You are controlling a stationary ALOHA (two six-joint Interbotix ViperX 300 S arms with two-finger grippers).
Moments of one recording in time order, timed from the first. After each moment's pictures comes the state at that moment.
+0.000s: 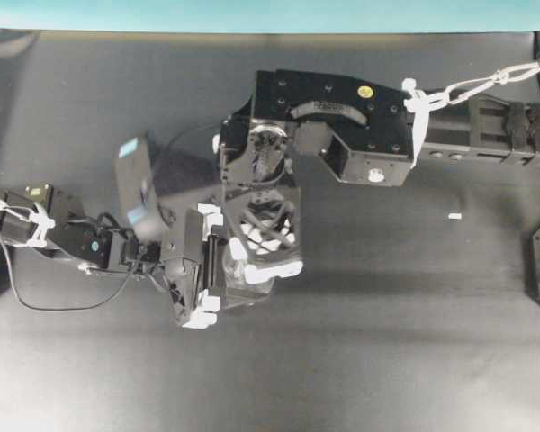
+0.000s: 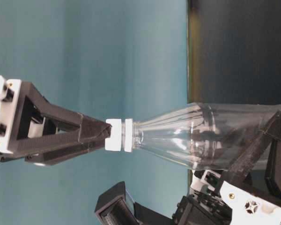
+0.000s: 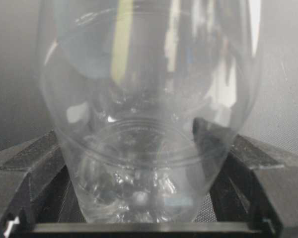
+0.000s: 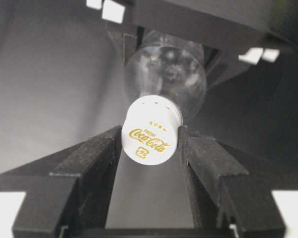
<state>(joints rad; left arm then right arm) -0.04 0.26 0.84 0.04 -0.68 -0.12 0.00 0.37 -0.46 0.22 1.51 -0.42</state>
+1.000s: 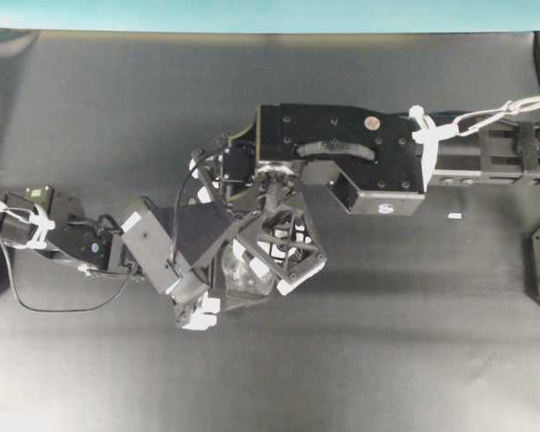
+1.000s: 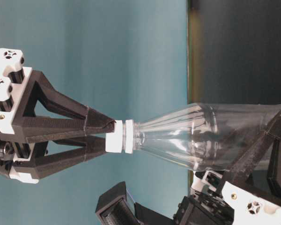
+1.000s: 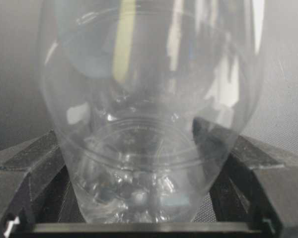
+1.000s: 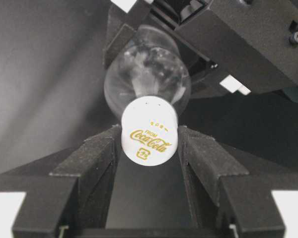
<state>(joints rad) -0.05 0.27 0.84 0.04 -0.68 -0.12 0.06 0.34 -0.43 0.11 1.45 -0.65</state>
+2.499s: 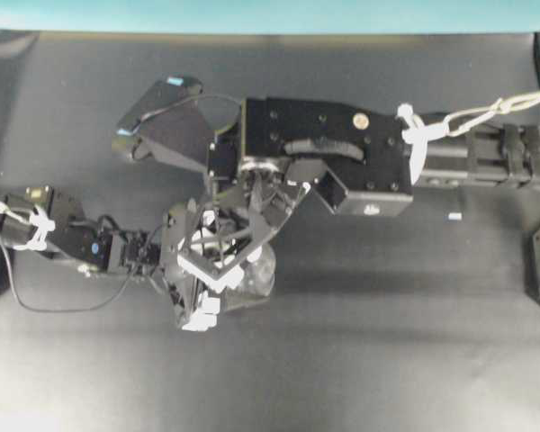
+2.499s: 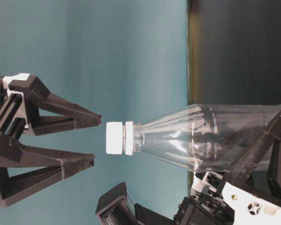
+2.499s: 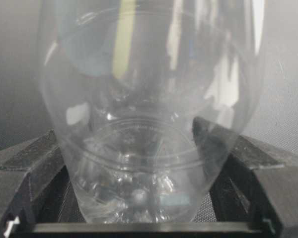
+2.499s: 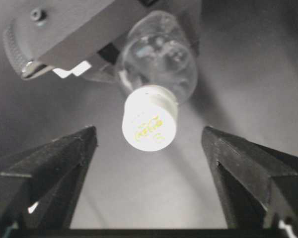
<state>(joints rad) -0.05 0.27 0.84 0.04 -0.68 -0.12 0.07 0.41 -0.57 0.07 1.58 0.62</state>
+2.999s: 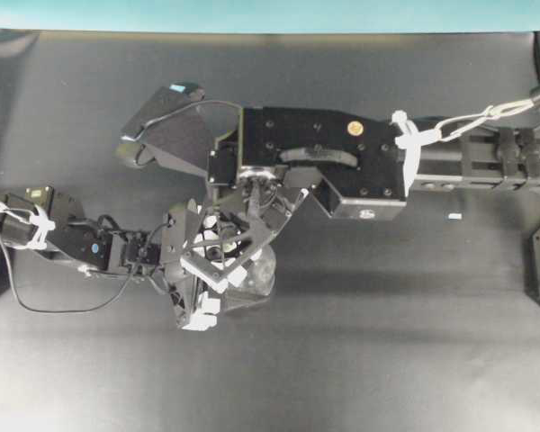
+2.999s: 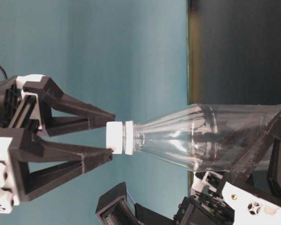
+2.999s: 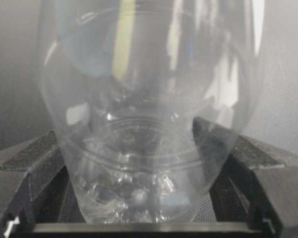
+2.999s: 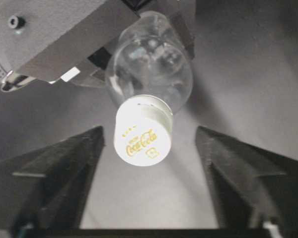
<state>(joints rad) -0.05 0.27 0.84 0.04 -0.68 -0.12 0.07 0.41 -0.53 0.06 1.56 0.62</state>
